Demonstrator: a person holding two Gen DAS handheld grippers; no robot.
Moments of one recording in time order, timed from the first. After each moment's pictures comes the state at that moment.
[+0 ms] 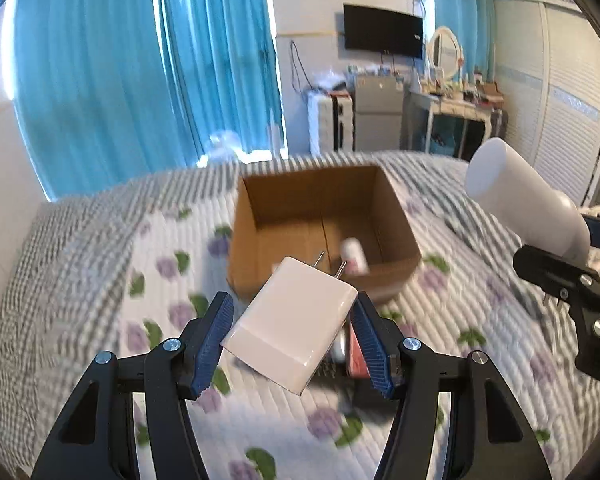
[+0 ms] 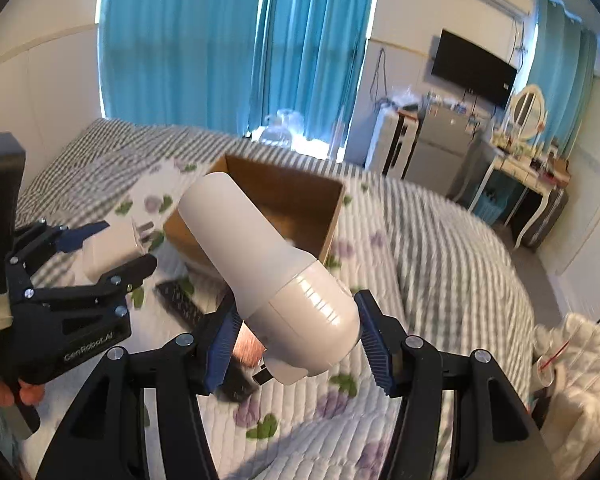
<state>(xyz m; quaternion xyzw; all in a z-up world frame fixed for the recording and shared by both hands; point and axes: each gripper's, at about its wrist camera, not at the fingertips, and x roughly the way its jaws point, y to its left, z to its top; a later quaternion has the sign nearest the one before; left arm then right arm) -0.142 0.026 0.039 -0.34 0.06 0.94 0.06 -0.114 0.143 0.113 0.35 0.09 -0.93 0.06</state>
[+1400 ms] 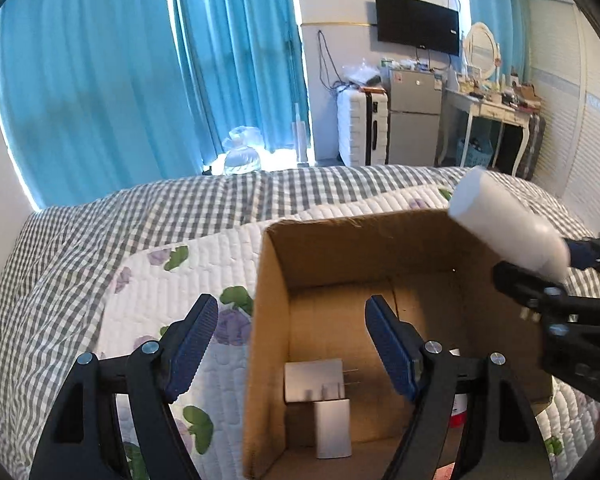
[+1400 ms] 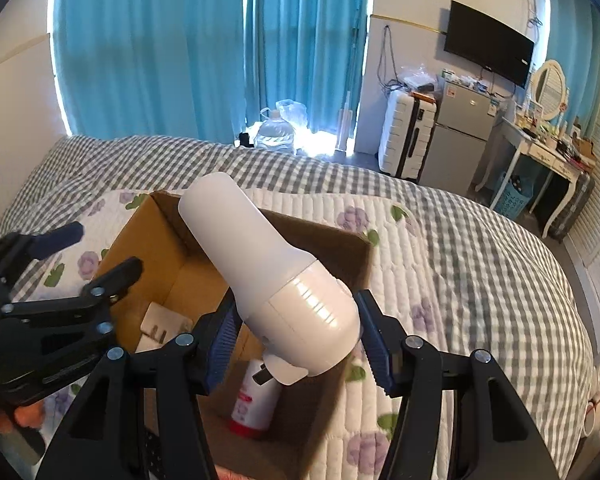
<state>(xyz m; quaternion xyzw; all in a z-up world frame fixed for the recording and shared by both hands) -0.318 0.019 -0.014 -0.35 0.06 0.94 0.02 -0.346 0.142 0.034 0.38 0.05 -0.92 0.07</state>
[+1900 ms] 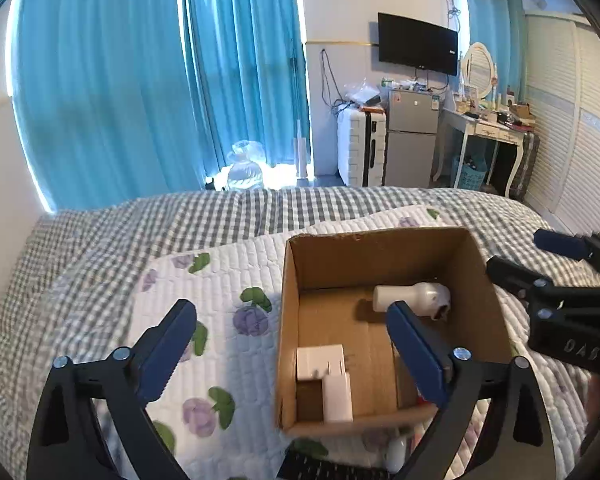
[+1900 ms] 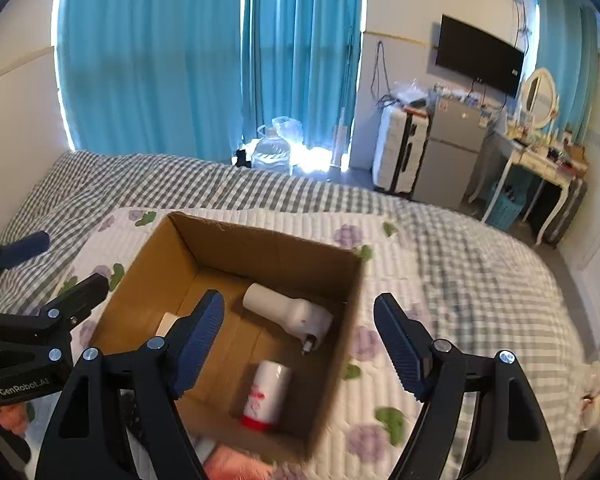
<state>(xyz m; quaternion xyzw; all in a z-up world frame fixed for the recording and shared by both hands) -0.260 0.002 0.036 -0.32 0.05 0.95 0.02 -0.303 0.141 0.074 0.34 0.05 -0.94 0.06</state>
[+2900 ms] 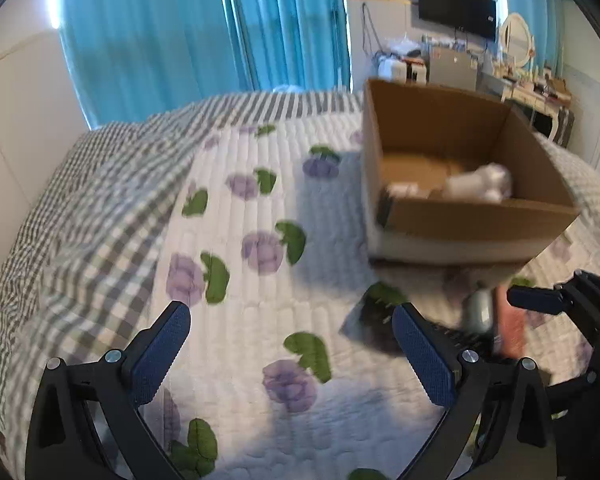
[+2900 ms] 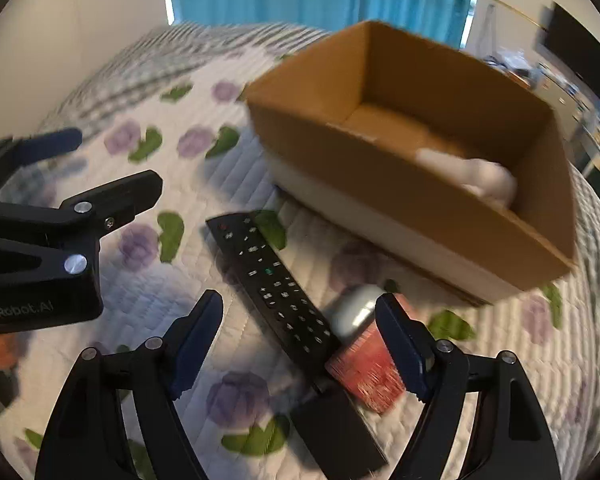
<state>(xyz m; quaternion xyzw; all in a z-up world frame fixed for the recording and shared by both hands) -0.174 -0.062 -0.079 -0.40 0.04 0.91 -0.05 -0.210 0.030 -0.074 0.46 0.13 -0.85 0.21</state>
